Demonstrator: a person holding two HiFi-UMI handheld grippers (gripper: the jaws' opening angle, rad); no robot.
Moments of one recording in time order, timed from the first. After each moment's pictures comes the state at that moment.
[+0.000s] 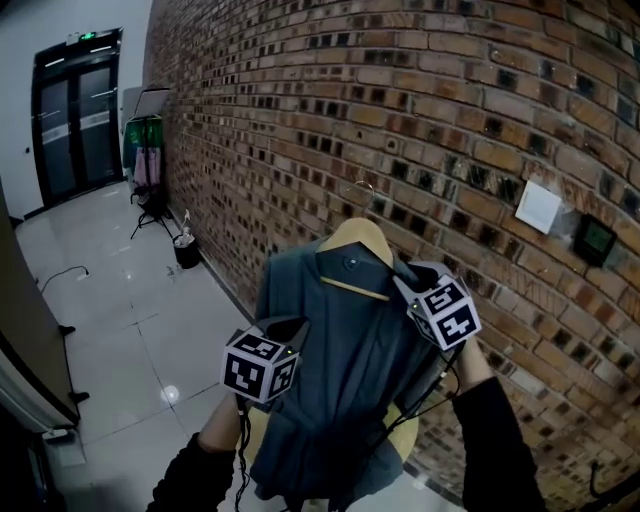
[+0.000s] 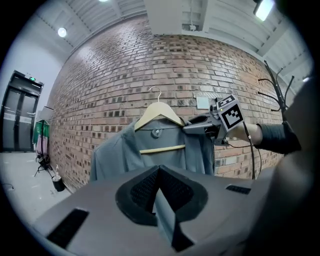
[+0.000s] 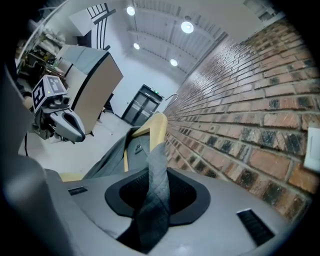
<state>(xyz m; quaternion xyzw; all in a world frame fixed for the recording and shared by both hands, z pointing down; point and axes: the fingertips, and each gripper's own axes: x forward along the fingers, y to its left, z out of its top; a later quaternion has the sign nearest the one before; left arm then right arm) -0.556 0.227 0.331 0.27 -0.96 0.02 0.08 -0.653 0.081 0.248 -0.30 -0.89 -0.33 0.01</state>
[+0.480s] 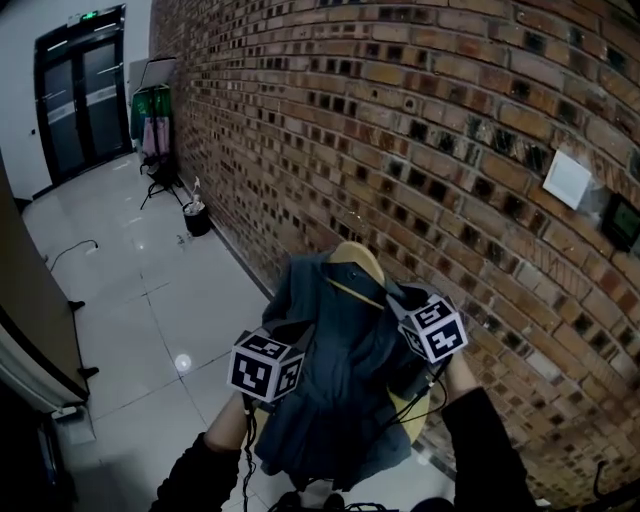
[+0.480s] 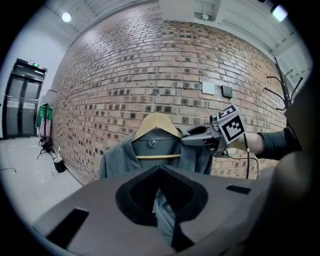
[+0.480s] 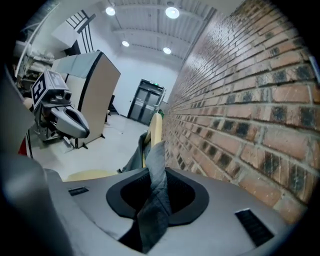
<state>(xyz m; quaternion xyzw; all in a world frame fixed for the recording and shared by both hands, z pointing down) -0.560 0.222 0.423 0.27 -0.95 -0.01 0.16 -0.665 0.090 0.399 -0.35 -0.89 -0.27 0.10</state>
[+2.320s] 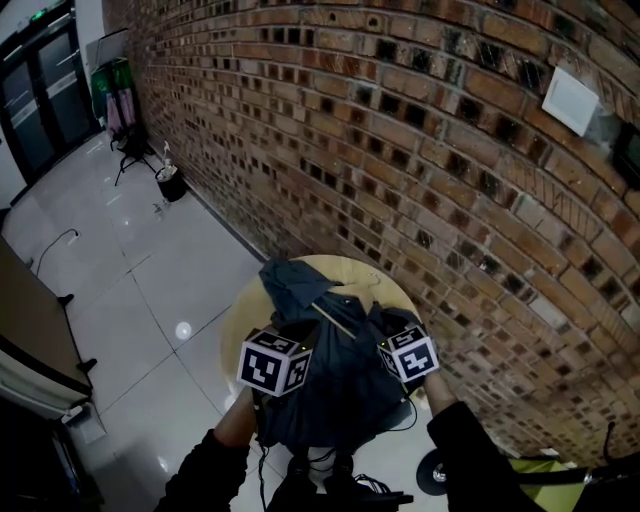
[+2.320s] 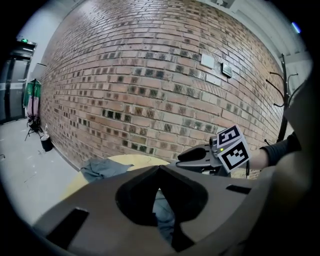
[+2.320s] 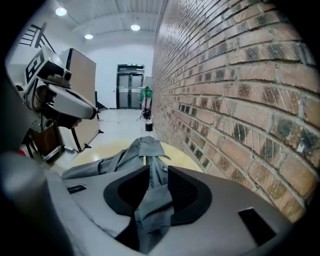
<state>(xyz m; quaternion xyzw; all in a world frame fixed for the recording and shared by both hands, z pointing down) -0.569 0.142 0.550 0.33 -0.91 -0.03 0.27 -0.623 0.023 0.617 -0.29 -0.90 -0.17 0.27</state>
